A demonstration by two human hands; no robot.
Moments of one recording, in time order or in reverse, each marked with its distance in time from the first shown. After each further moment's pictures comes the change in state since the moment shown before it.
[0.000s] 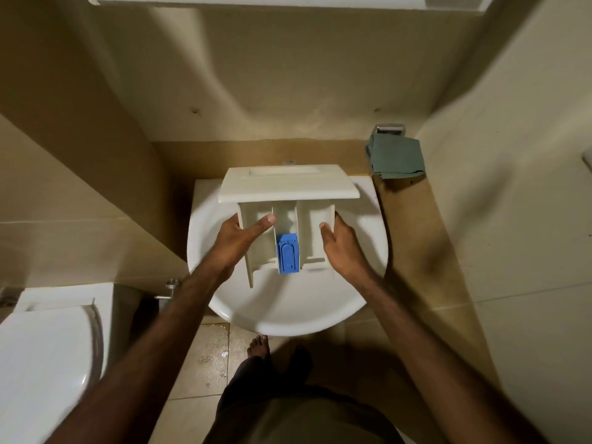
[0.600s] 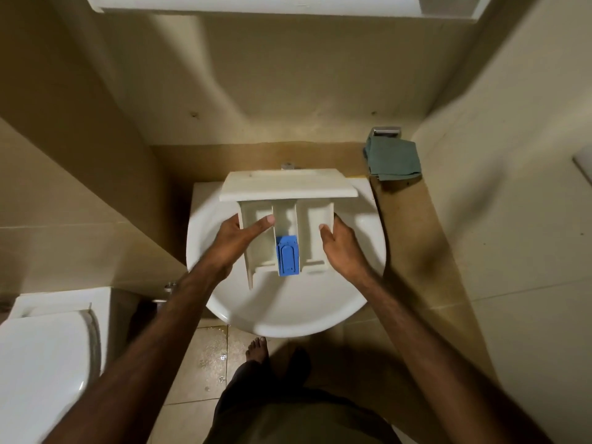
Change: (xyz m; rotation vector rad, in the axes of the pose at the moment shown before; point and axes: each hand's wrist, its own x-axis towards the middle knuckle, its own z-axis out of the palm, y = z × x) left_hand 0.005 0.003 -0.006 0.047 -0.031 -0.037; right_hand 0.004 0.003 0.001 -0.015 0.010 0.021
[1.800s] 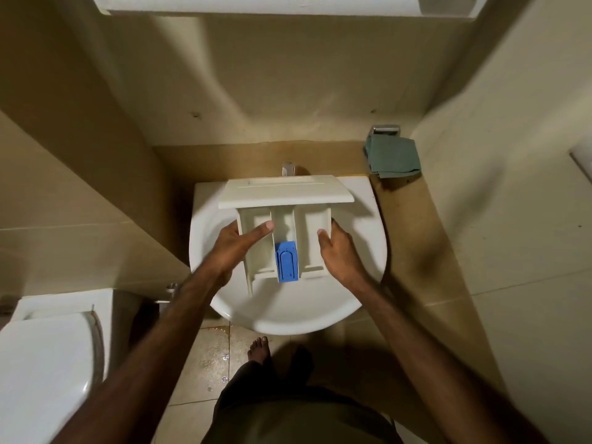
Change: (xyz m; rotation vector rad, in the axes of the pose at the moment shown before) left_hand -0.012 -0.007 -0.006 -0.005 0.002 -0.052; right_hand -0.014 0.003 0.013 0.008 0.011 0.019
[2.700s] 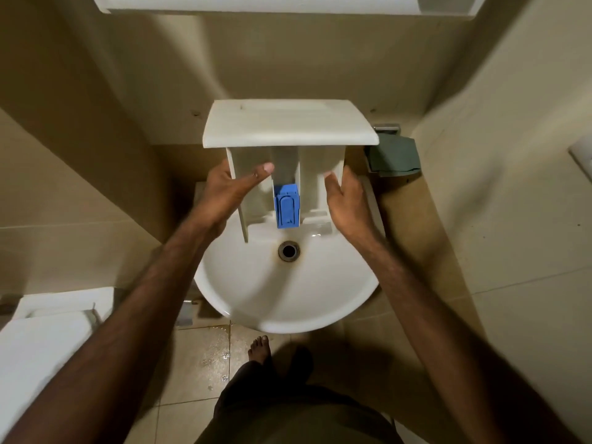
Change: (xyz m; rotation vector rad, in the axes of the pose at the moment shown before) left_hand 0.011 0.087 -0.004 -0.049 0.024 0.284; right_hand 0.036 -0.070 -0.040 0.119 0.210 -0.160
